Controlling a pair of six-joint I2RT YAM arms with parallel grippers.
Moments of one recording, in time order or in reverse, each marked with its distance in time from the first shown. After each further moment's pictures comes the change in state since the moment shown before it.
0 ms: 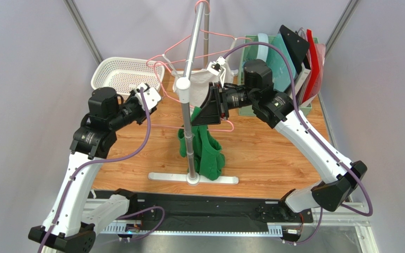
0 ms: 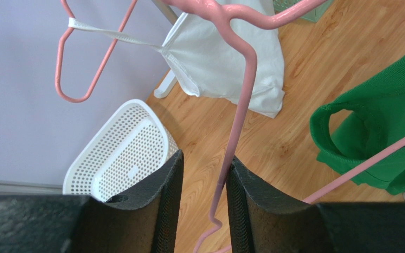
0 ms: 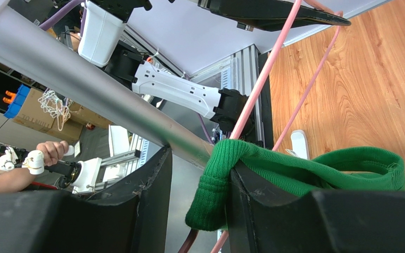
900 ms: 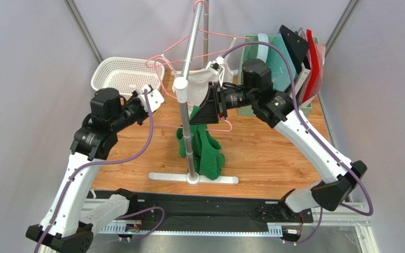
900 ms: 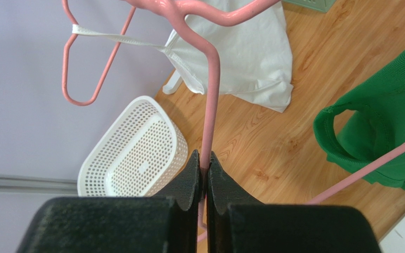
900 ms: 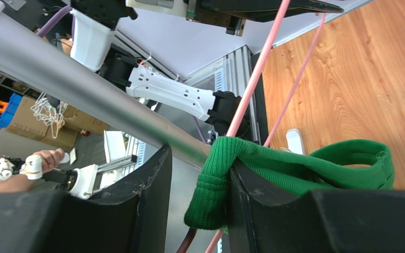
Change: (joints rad) left arm -0.046 0.006 0.013 -0.017 -0.075 0.029; right arm 0.011 0.006 0.024 -0.036 0.047 -0.002
